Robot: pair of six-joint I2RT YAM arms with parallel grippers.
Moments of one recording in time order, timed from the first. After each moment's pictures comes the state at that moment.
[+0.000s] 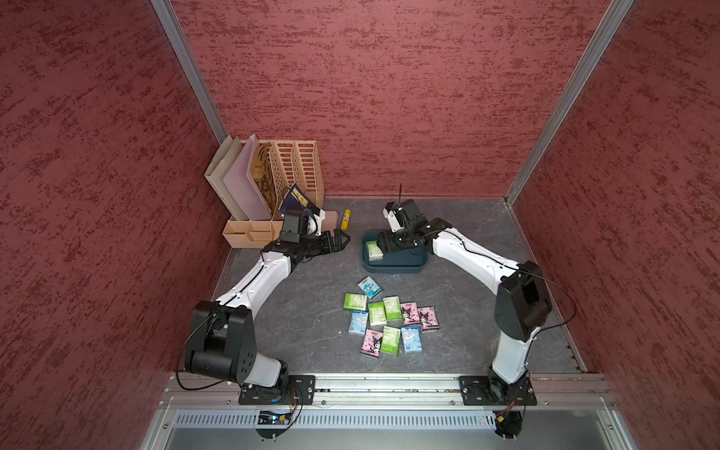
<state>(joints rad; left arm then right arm) -0.15 1.45 1.03 -0.30 0.47 -0.41 0.62 1.83 1.55 -0.60 -0.09 0.25</state>
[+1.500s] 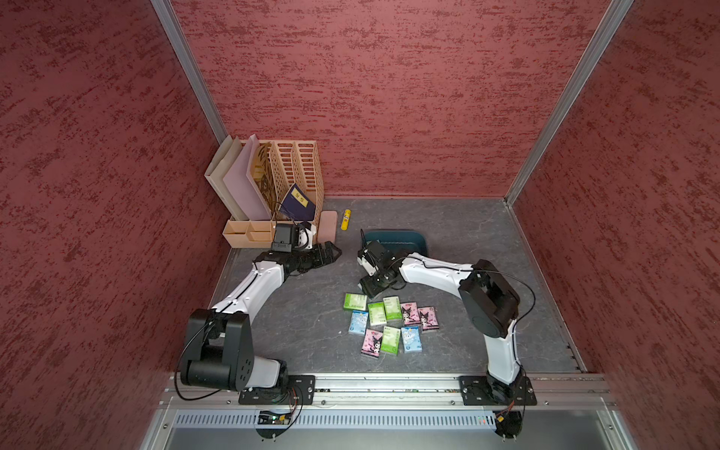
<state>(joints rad) -0.10 1.41 0.91 -0.36 0.52 -0.41 0.82 2.03 1.45 -0.61 -0.08 0.24</state>
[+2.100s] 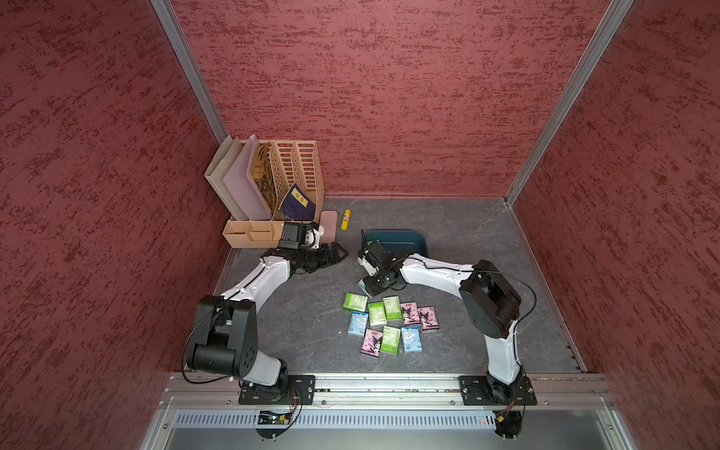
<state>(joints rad) -0.13 1.49 0.95 -0.35 0.58 -0.42 0.82 1.99 1.42 -0.58 -0.08 0.24</state>
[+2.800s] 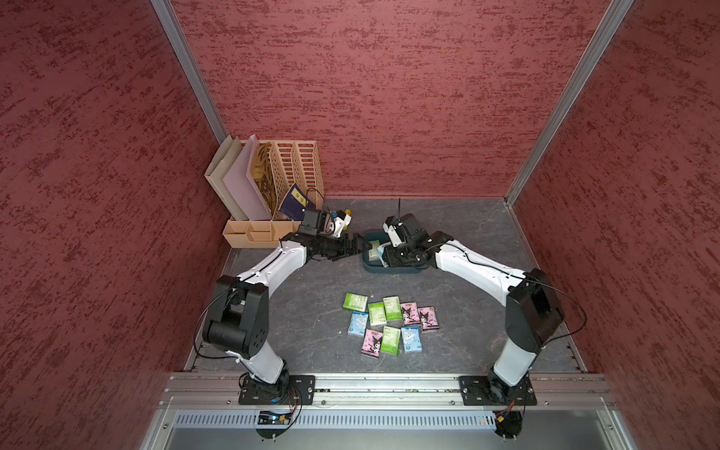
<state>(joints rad) -0.28 1.65 1.15 -0.35 0.78 -0.41 0.63 1.77 1.40 -0.57 -0.06 0.31</state>
